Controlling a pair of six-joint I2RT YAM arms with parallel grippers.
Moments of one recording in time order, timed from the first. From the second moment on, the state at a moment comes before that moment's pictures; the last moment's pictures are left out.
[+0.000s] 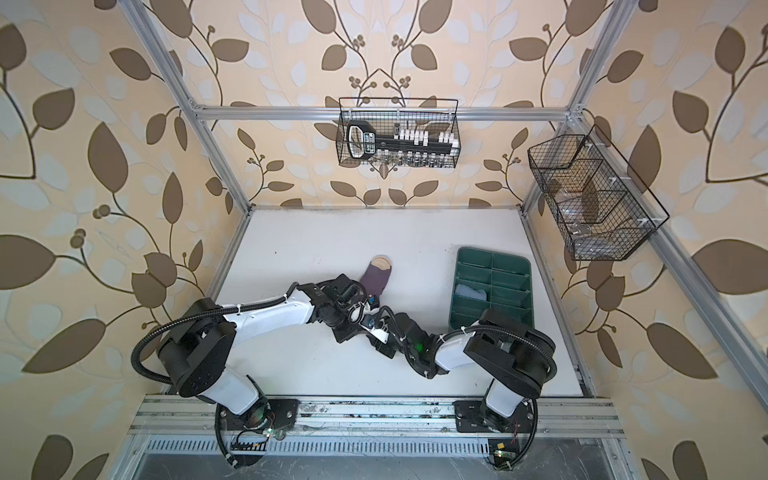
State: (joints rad) left arm -0.71 1.58 0.90 -0.59 0.21 0.29; right arm 0.95 1.66 0.45 0.66 0.04 -0.28
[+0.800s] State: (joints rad) left arm -0.71 1.43 0.86 -0.60 0.16 0.21; right arm 0.96 1.64 0.48 0.59 -0.02 -0.29
